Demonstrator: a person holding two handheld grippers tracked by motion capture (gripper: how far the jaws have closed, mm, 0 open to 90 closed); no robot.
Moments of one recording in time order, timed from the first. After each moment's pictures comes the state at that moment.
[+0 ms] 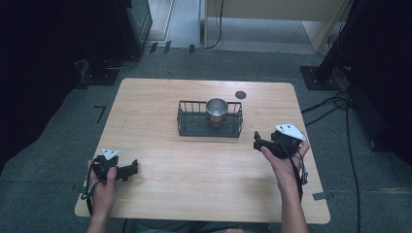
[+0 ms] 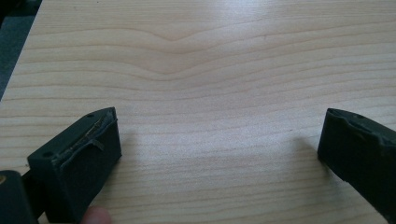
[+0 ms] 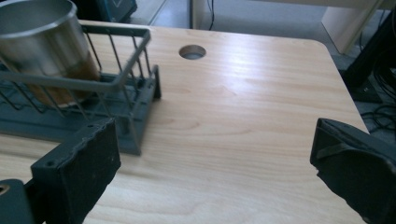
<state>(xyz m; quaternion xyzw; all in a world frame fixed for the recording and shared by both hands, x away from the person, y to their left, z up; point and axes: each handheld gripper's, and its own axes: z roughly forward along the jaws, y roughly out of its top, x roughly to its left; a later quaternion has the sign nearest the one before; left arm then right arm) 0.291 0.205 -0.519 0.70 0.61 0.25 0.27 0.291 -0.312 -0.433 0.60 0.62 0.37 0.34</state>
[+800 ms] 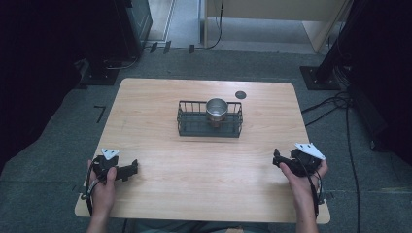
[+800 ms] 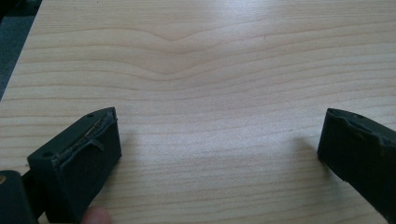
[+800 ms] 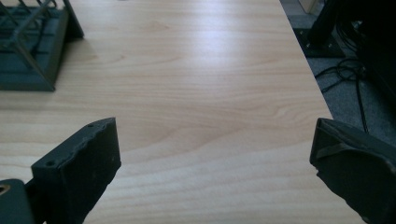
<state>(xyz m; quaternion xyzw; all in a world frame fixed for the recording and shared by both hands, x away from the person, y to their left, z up) 0.291 0.205 -0.519 0.70 0.61 0.25 0.27 0.253 -0.369 -0.480 0.66 0.60 0.31 0.33</state>
